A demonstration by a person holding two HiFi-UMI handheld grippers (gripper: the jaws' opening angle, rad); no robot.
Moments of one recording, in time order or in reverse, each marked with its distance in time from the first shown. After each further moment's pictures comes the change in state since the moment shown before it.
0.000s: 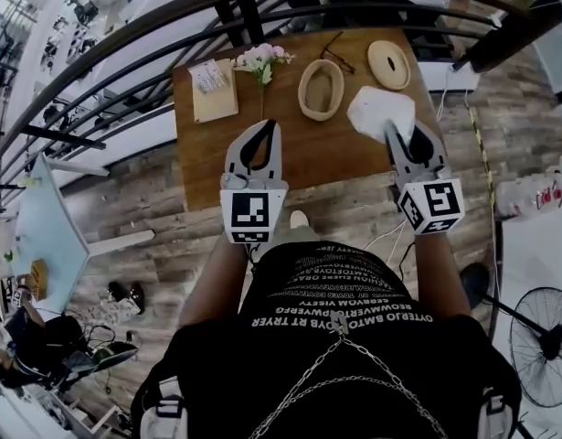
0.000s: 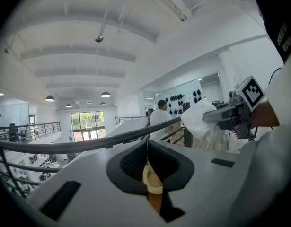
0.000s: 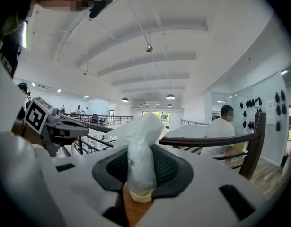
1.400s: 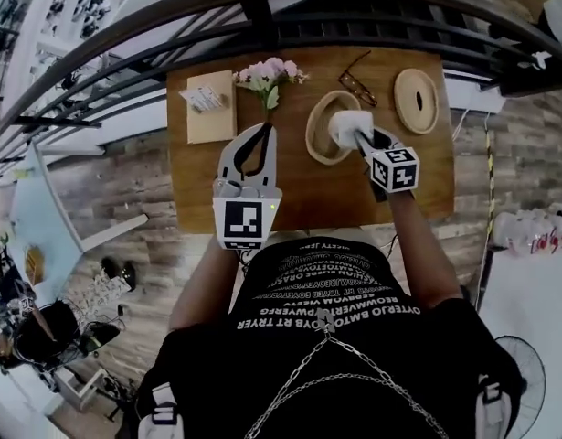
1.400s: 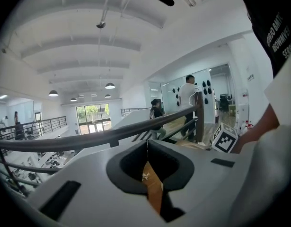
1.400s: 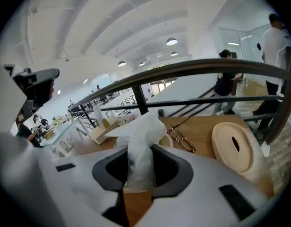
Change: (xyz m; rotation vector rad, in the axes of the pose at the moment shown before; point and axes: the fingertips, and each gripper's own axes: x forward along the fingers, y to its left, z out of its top) left arm 0.157 0.079 -0.035 -0.016 0.110 0.068; right arm 0.249 -0.054 -0.240 0.249 0.550 0.231
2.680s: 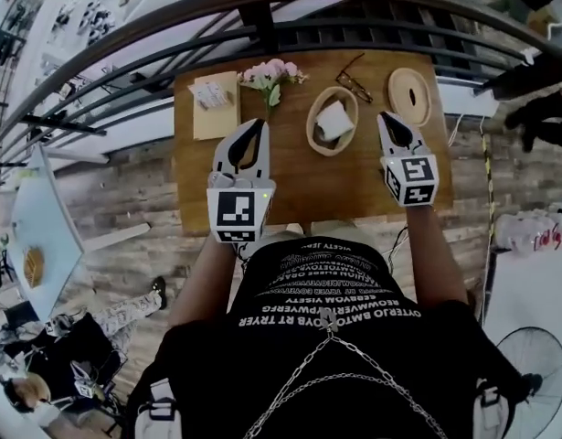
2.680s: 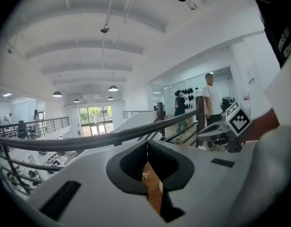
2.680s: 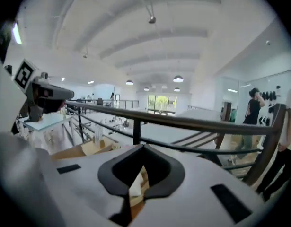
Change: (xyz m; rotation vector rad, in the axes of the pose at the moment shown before) left arm -0.048 0.003 0.008 -0.015 -0.038 0.031; right arm -0.116 0.037 0.086 -0.294 -0.315 -0.184
